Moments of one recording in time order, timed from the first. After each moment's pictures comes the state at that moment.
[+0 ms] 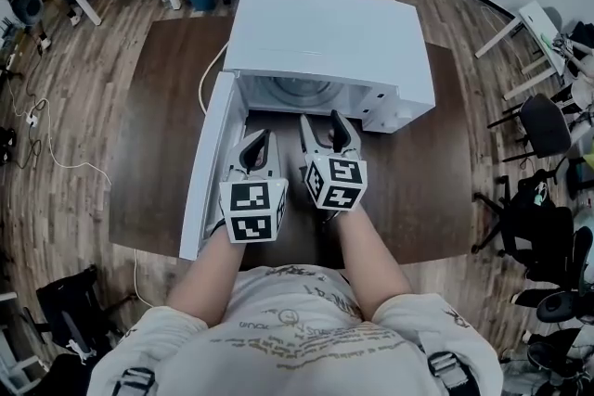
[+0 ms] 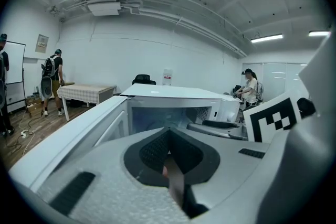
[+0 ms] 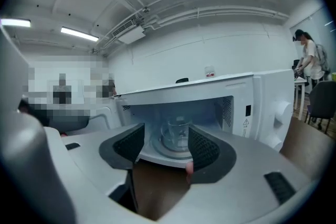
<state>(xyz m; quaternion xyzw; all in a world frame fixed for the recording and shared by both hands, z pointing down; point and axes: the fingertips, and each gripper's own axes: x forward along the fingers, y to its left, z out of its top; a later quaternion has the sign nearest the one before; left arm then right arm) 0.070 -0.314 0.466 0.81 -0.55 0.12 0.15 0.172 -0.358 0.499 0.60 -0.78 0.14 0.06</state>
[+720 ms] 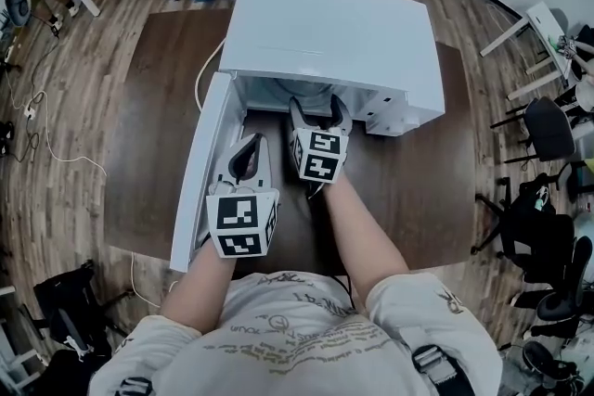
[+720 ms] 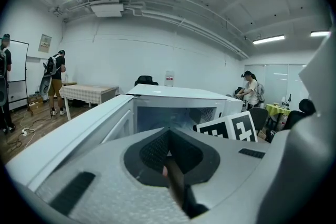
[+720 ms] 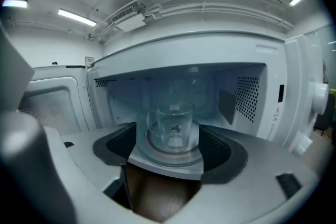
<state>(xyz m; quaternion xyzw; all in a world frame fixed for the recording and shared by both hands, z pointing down) 0.055 -0.320 0.470 0.81 -0.56 0.10 0.15 0.166 -0.428 0.561 0.63 -0.76 0.13 0.12</state>
